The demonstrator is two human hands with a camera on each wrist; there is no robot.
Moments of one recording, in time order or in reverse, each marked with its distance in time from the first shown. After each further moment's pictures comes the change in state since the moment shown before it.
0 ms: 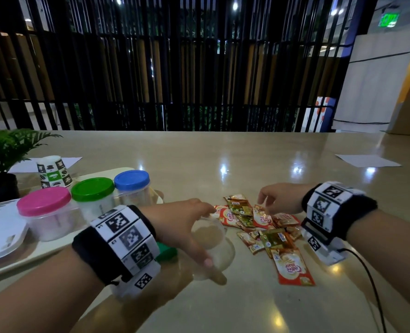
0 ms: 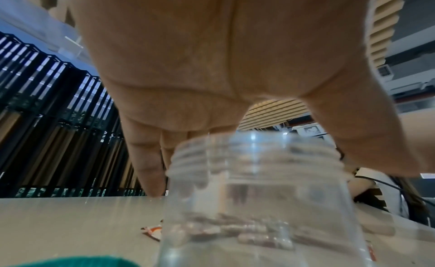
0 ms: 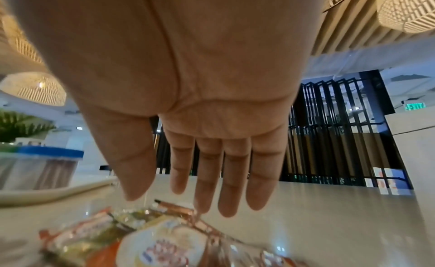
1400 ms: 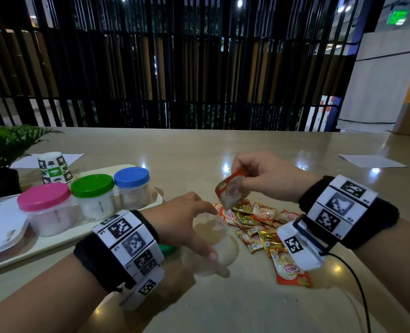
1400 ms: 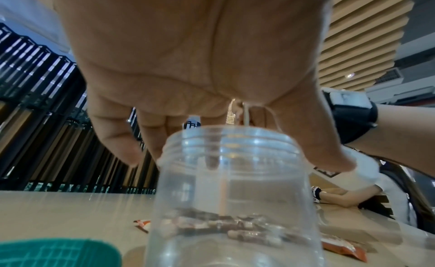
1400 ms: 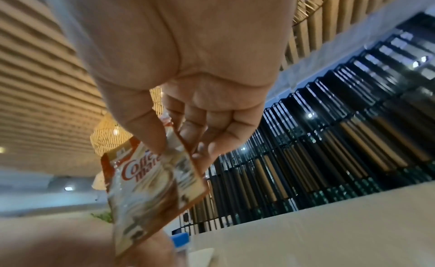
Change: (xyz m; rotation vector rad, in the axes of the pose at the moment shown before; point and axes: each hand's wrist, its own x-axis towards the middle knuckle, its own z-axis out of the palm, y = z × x) left_hand 0.004 0.002 0.010 -0.054 0.111 -0.049; right_hand -0.042 -0.052 -0.023 0.480 0.337 -0.514
